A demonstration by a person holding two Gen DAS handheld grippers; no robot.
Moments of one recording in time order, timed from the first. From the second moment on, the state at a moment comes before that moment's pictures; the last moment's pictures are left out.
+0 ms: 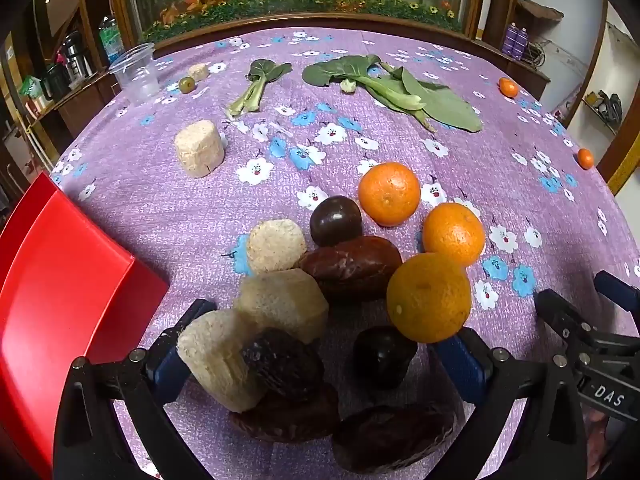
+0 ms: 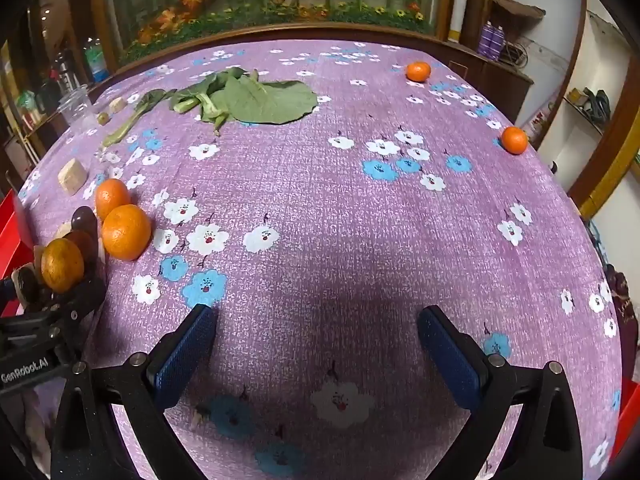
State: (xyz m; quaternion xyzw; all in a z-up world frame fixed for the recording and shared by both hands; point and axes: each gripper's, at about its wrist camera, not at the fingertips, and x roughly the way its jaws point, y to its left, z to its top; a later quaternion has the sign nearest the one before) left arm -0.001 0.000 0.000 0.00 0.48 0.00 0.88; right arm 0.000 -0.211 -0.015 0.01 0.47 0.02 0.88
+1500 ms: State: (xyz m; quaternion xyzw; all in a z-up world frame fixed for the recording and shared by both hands) left arm -0.143 0.045 0.103 -0.02 0.29 0.04 0.96; right arm -0.121 -0.135 0.068 -0.01 0.25 0.08 0.97
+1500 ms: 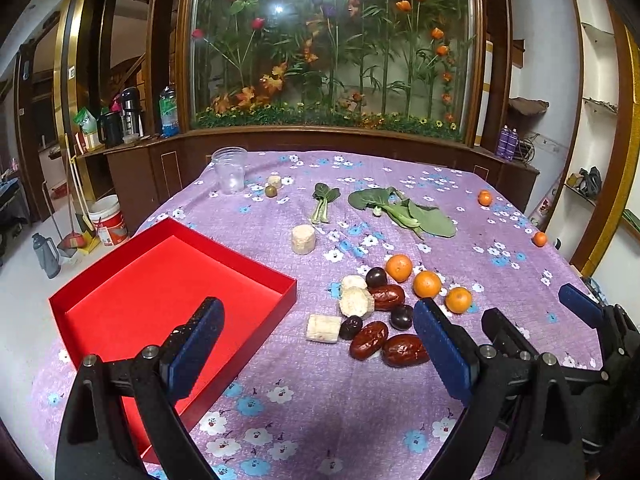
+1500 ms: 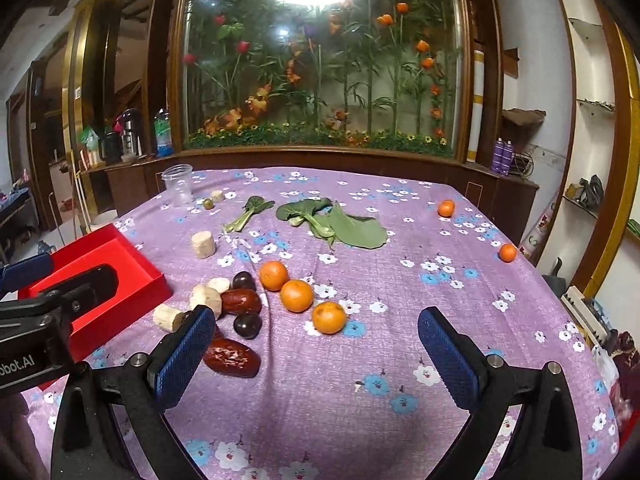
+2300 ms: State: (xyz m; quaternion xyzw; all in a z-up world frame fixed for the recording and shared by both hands) left arm -0.113 0.097 0.072 -0.10 0.32 0.03 0.94; right arm -0.070 -0.173 0.033 0.03 0.35 0.13 0.93
